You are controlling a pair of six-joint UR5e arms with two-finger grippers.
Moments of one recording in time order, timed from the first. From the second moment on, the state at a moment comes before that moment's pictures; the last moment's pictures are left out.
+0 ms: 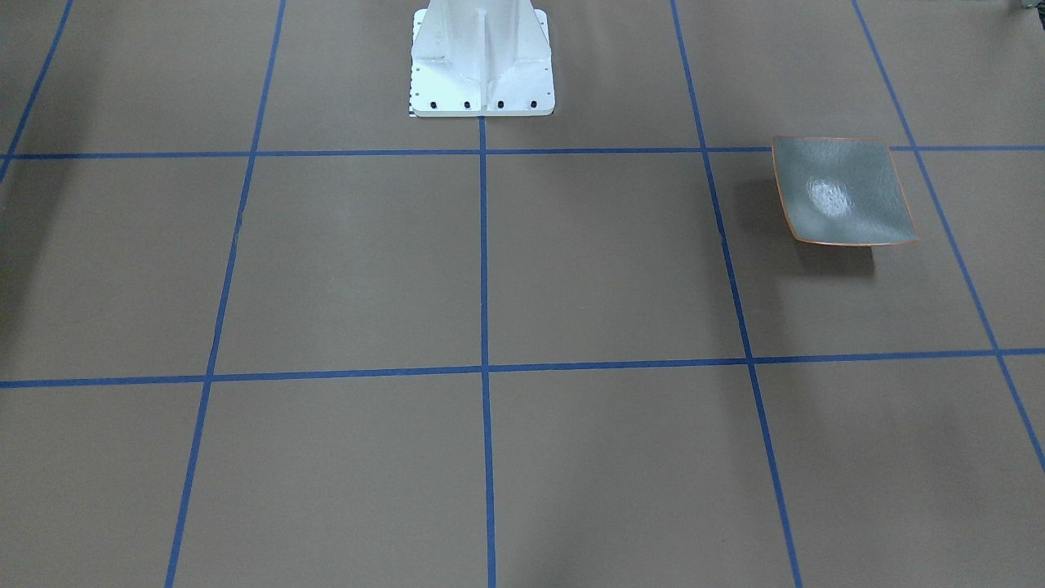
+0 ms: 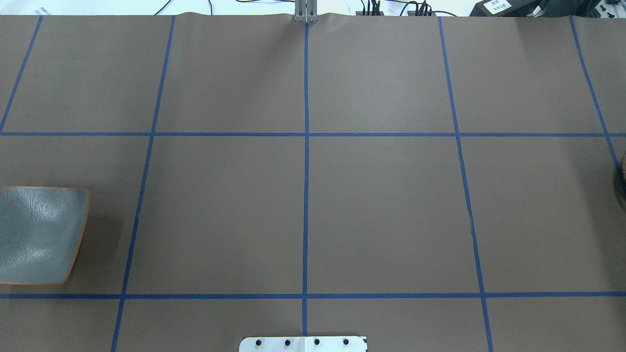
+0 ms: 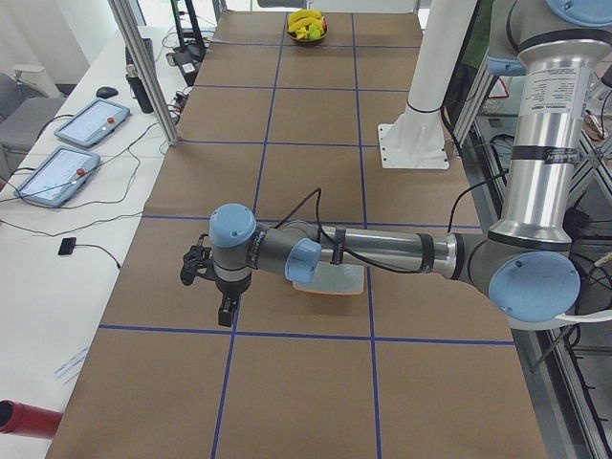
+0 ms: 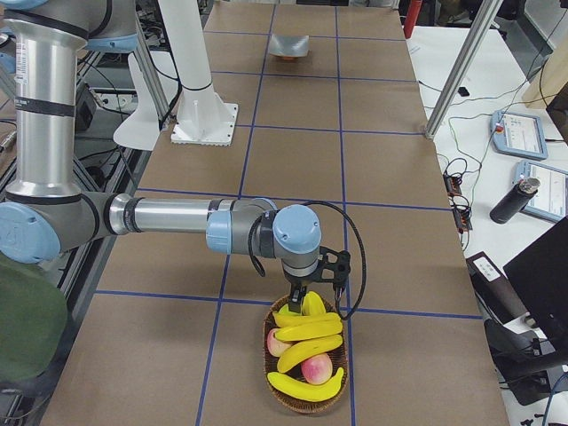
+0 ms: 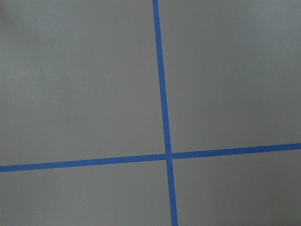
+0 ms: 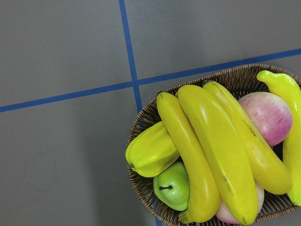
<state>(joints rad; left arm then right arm) -1.52 -1.64 -1.56 -1.79 -2.28 -0.13 1.69 -1.69 1.75 -1.62 2.41 0.11</state>
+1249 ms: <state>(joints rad) -1.52 -1.68 -1.57 -1.79 -2.28 -0.14 1.66 -1.48 1.39 -1.54 2.39 -0.09</state>
